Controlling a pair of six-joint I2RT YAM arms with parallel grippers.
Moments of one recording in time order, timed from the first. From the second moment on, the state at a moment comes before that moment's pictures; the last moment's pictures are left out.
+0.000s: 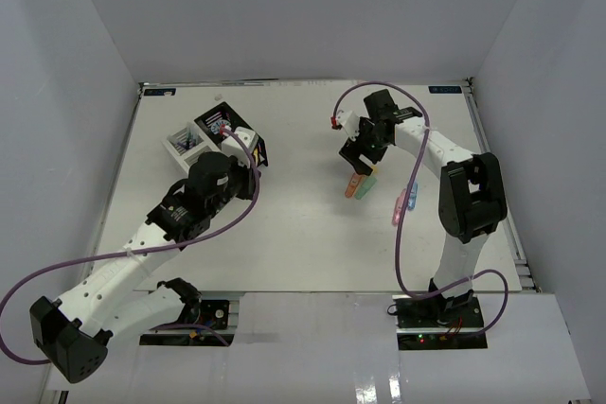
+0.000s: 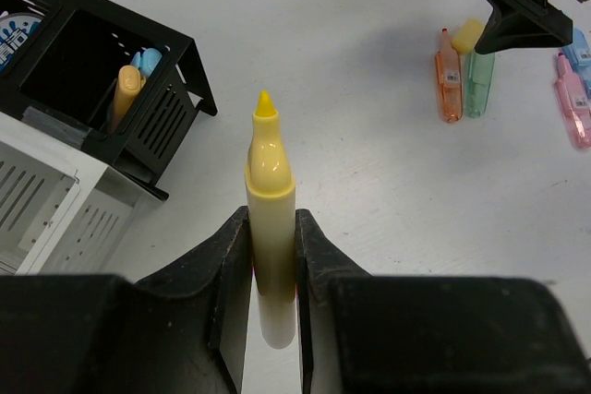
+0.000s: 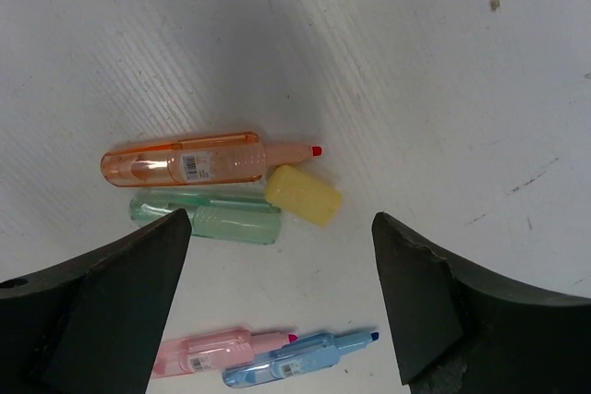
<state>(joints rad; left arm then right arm) -0.66 0.93 0.86 -0.32 -0.18 -0.13 0.38 1.87 1.47 -0.71 -0.24 -0.69</state>
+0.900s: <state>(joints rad) -0.65 0.93 0.85 -0.32 -0.20 -0.13 0.34 2.02 1.47 -0.71 -0.24 -0.71</state>
